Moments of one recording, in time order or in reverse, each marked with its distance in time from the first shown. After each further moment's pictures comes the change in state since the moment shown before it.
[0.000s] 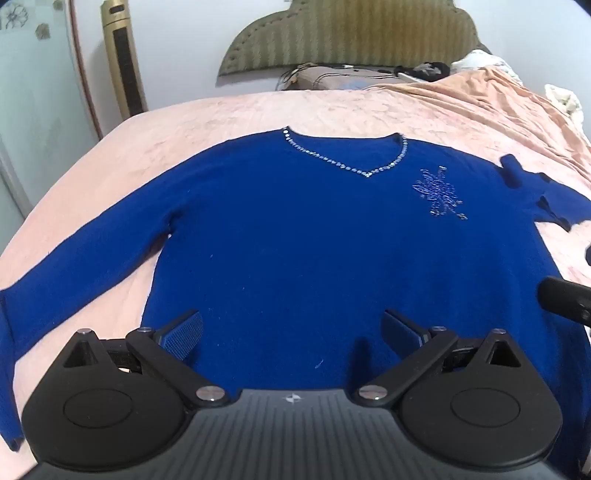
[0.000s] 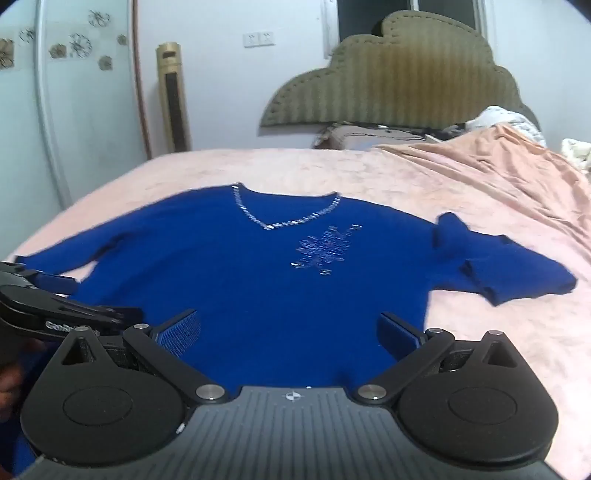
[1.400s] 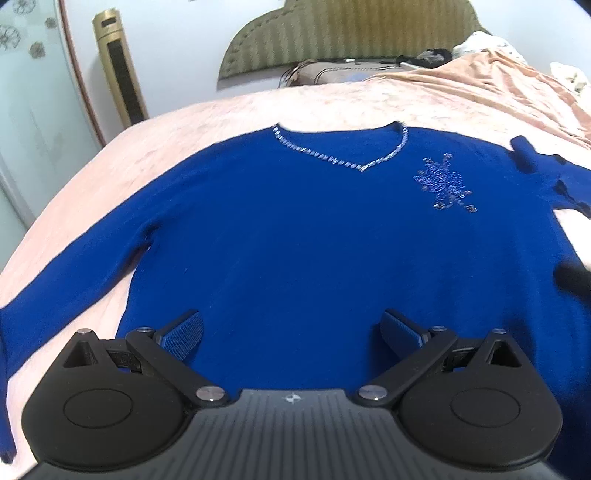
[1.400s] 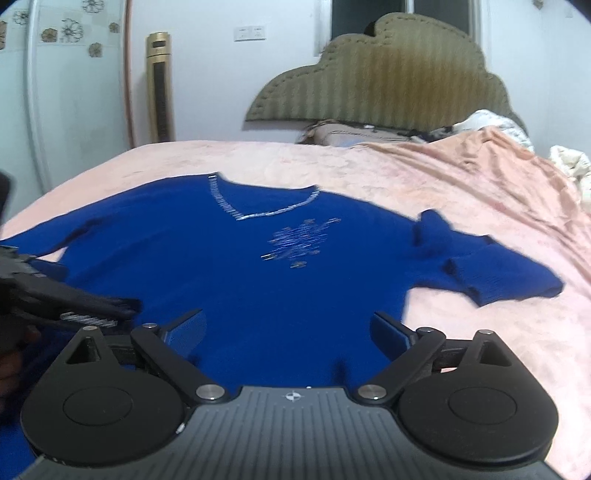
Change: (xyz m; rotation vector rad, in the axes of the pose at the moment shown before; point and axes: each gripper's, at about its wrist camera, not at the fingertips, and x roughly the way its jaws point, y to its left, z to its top) left arm 0.016 -0.027 0.001 0.077 -0.010 0.056; right arm 0.018 -0.015 -0.009 0.014 -0.022 -0.044
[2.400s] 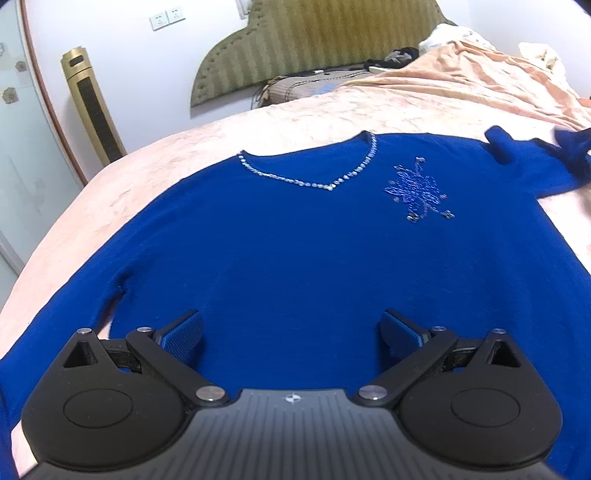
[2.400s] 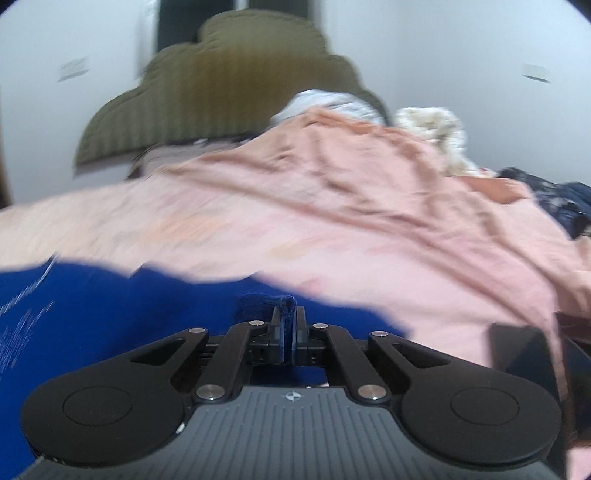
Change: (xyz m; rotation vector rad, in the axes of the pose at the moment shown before) left arm 0.010 -0.020 0.014 0.106 -0.050 -0.016; right arm 0.073 -0.226 0.046 0.208 -0.067 -0.431
